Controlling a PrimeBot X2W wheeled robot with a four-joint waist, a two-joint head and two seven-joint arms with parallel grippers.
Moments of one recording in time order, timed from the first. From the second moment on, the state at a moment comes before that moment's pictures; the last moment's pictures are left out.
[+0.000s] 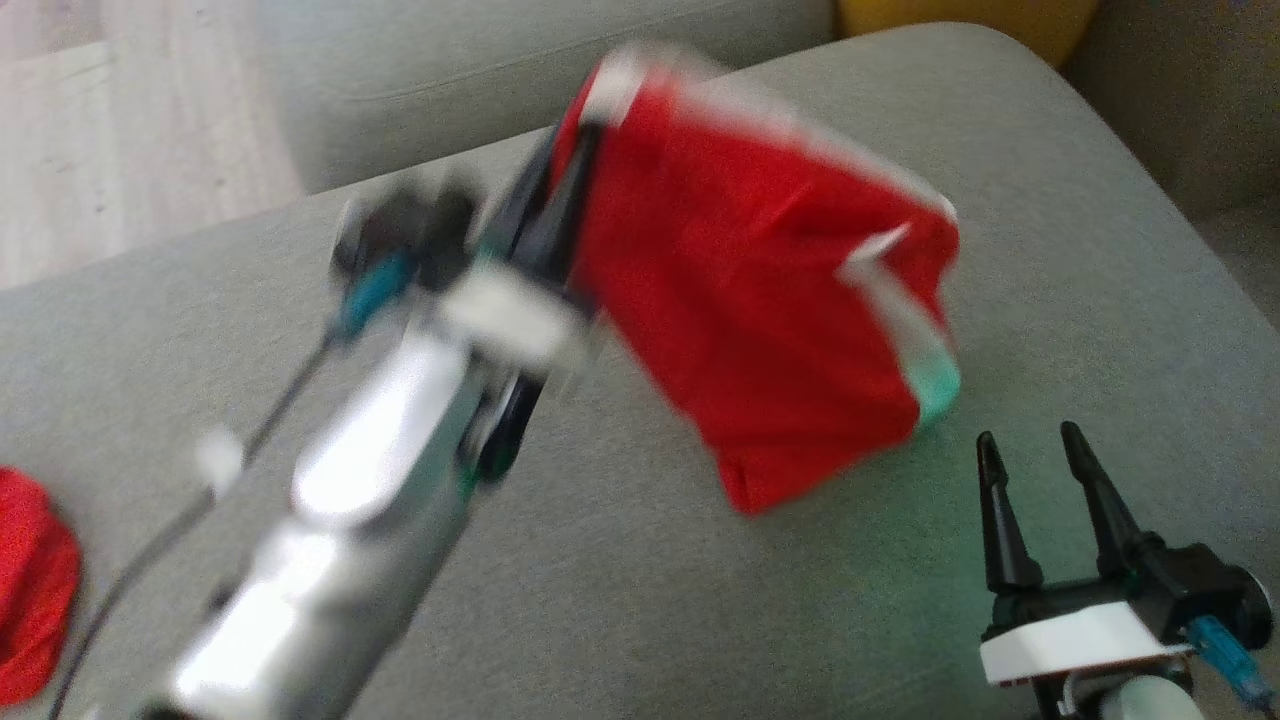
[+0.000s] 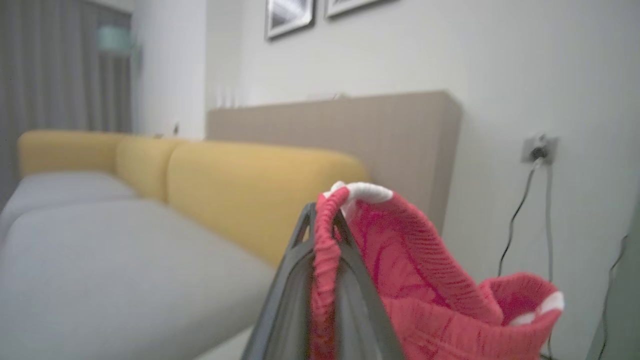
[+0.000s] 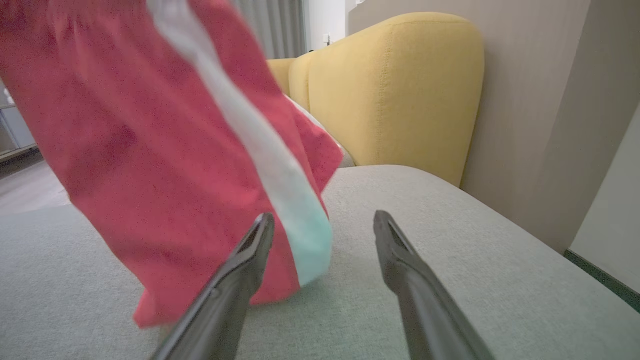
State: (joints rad) left arm -0.86 0.10 -0.74 0.52 -0.66 -0.04 -0.26; right arm 0.08 -0.05 0.02 0.13 0.06 0.12 -0.26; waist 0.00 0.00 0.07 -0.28
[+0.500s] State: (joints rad) left arm -0.33 0.18 -0.49 0.61 -0.58 0.06 -0.26; right arm 0.08 -0.05 -0.03 0.11 0.05 0.12 -0.26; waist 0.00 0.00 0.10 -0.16
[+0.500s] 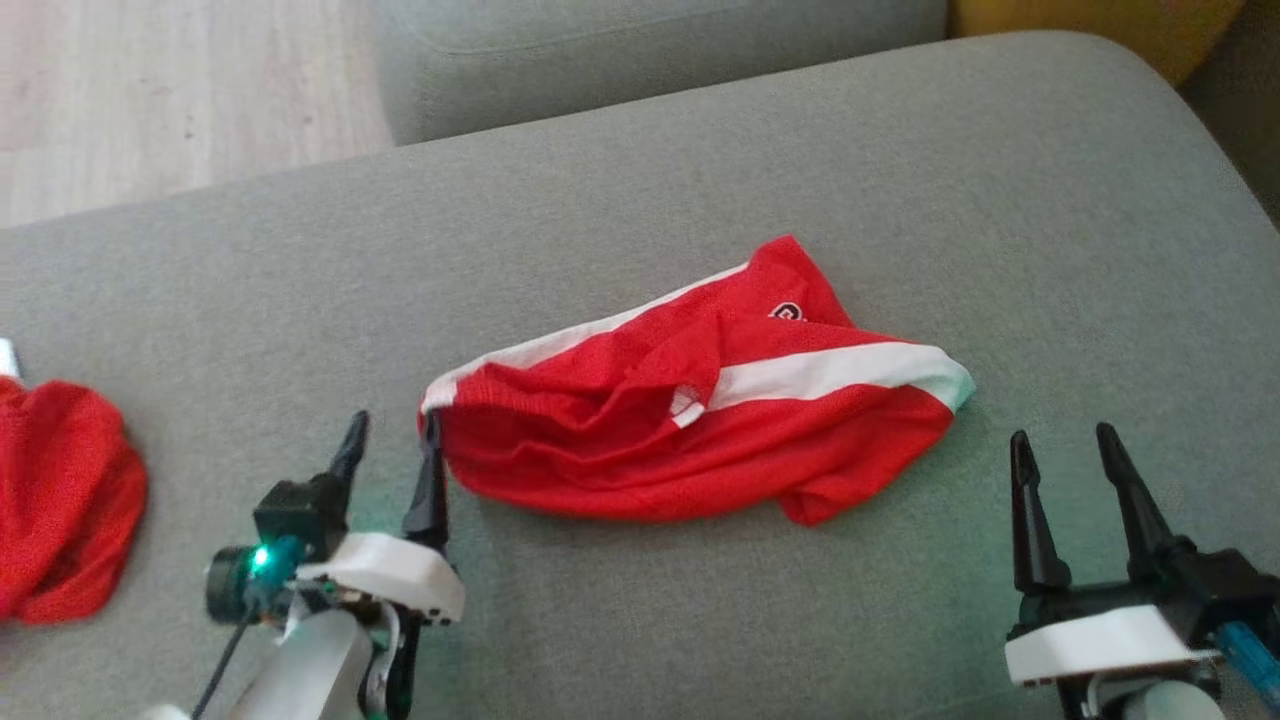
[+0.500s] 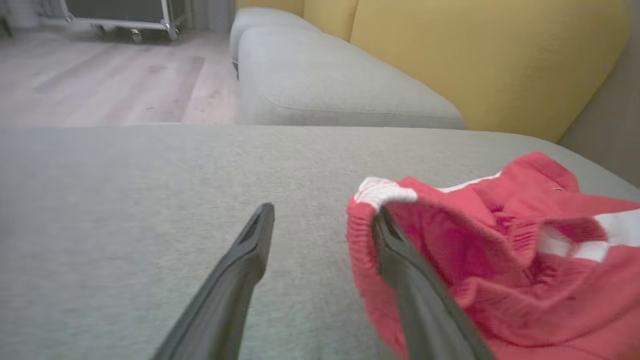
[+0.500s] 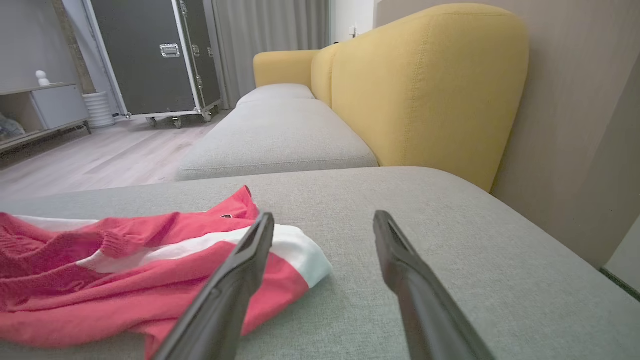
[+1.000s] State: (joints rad) left arm -0.25 0.14 -0.62 0.39 -0.22 0.13 -0.12; right arm 0.10 -0.06 -0.01 0.11 0.05 0.12 -0.26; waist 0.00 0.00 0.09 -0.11
